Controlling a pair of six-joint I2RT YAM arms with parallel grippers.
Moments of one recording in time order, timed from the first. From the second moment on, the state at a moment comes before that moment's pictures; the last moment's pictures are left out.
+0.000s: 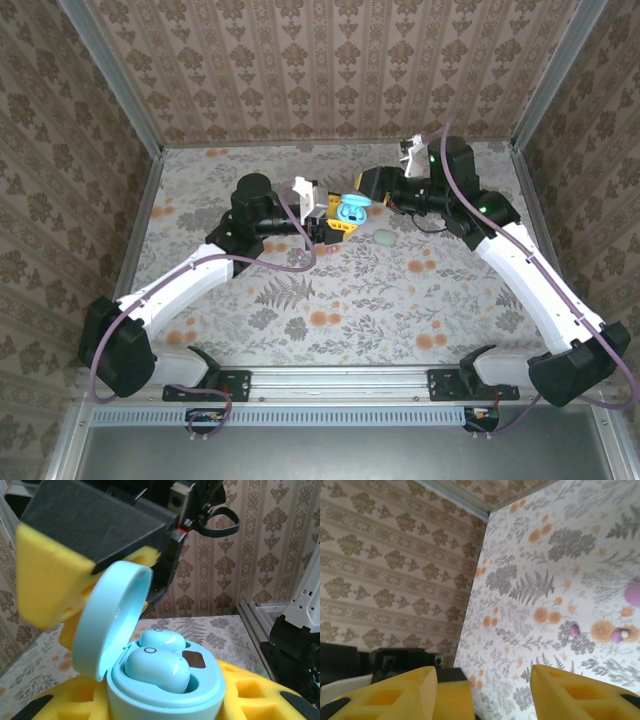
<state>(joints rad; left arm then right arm) -0.69 1.33 1.01 0.28 0.89 0.15 0.42 1.27 1.37 -0.54 -0.49 0.79</state>
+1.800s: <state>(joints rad) -0.68 1.38 0.99 0.37 0.63 0.06 0.11 0.94 0.77 -0.24 -0.55 1.01</state>
